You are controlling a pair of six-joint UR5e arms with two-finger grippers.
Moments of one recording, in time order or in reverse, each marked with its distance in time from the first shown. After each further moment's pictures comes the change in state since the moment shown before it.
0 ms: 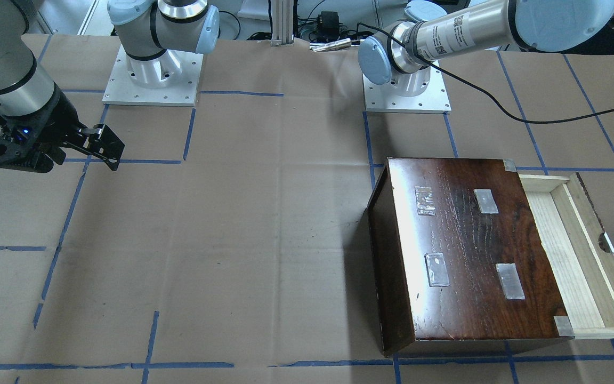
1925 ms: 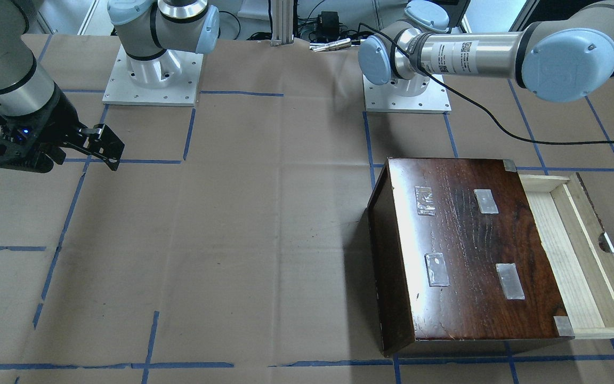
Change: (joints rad) left arm 0.001 -0.186 0.151 0.021 0.002 -0.001; right arm 0.000 0.000 0.000 0.000 0.000 0.000
